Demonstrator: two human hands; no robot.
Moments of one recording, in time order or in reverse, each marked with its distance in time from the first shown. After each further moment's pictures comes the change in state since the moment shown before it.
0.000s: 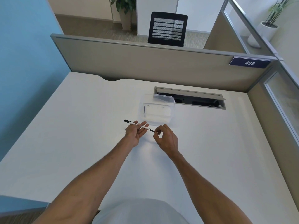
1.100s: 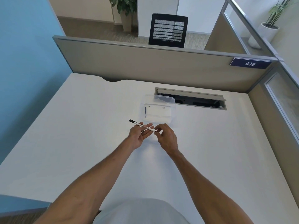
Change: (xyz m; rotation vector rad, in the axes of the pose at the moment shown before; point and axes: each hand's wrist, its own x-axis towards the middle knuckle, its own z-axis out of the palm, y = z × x) left_hand -0.007 -0.007 0.003 0.079 -0.116 -0.044; right_hand 0.007 -0.002 -0.002 0.100 -0.032 0.031
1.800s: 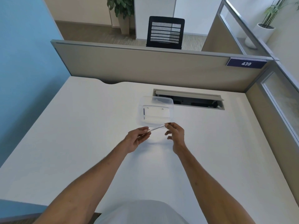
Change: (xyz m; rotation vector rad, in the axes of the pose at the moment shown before) left_hand -0.004 0.002 -0.020 0.156 -0.074 -0.061; right_hand 0.012 0.014 -0.037 0.897 0.054 0.490
